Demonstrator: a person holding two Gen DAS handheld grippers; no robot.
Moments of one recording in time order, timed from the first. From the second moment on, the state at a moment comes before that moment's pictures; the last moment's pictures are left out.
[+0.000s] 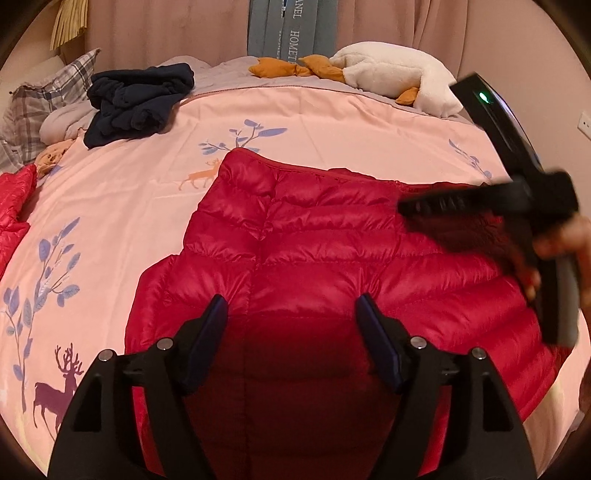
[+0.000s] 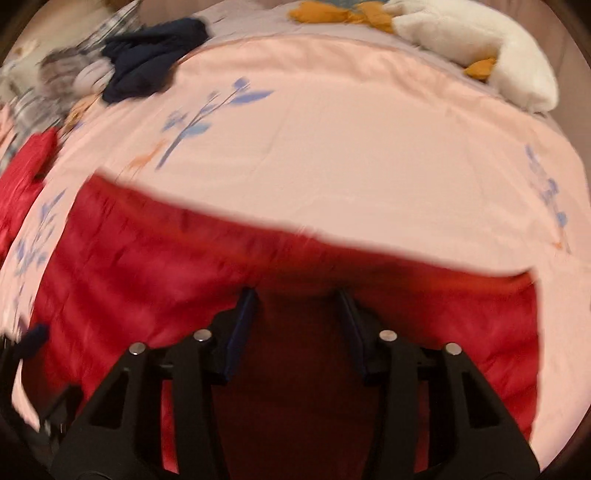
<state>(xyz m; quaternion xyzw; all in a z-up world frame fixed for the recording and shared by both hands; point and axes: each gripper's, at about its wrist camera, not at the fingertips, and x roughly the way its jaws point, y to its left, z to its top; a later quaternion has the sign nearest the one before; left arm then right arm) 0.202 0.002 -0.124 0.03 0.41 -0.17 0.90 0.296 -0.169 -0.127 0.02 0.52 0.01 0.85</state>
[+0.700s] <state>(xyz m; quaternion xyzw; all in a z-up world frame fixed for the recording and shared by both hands) 0.222 0.004 -0.121 0.03 0.41 -0.17 0.89 0.289 -0.119 -0.116 -0.16 0.47 0.19 0.85</state>
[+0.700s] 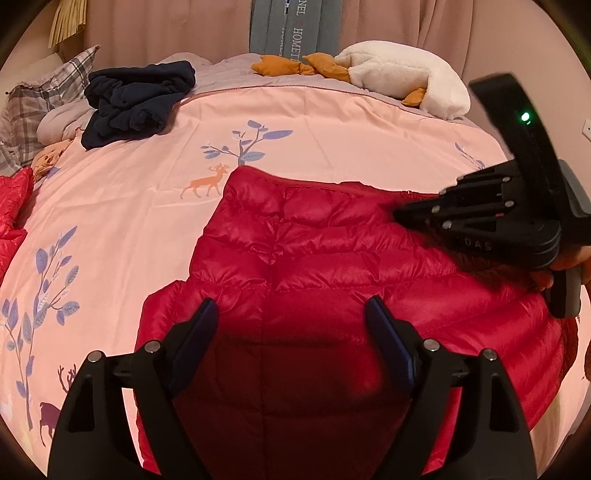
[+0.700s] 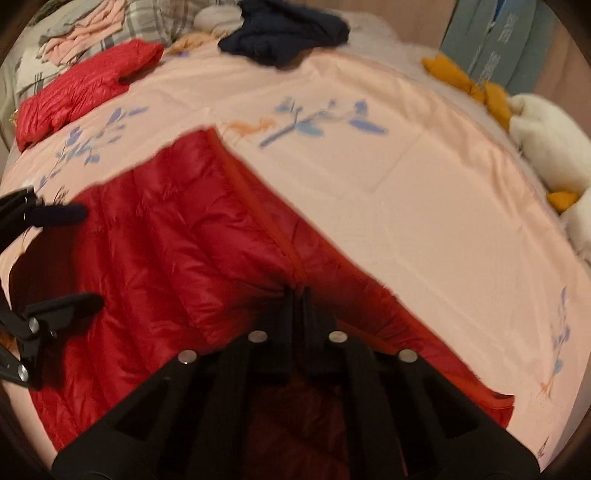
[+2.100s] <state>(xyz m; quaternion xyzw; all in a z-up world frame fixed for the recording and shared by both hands) 0.210 -0.017 -0.109 0.05 0.38 -0.14 0.91 0.144 -0.241 -0.089 0.03 0.39 0.01 0.92</state>
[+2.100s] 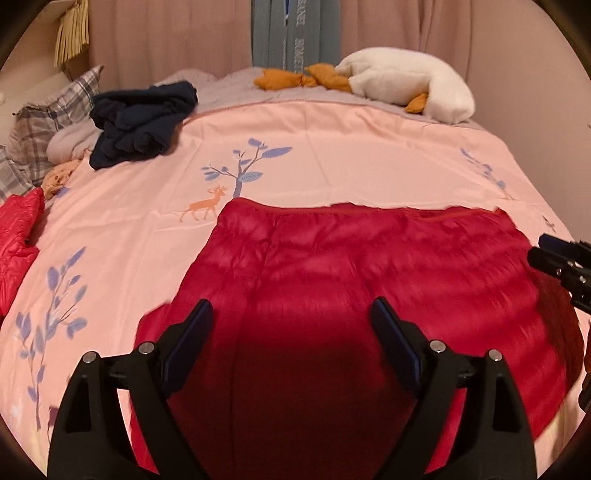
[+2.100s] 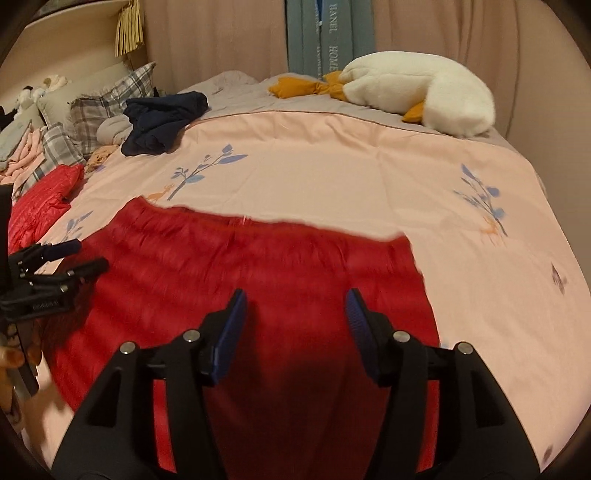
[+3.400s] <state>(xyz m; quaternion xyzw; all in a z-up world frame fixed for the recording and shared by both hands) 0.130 0.020 -0.127 0.04 0.41 -0.12 0.90 0.035 -0.248 -0.125 0.12 0.38 -0.02 0.92</state>
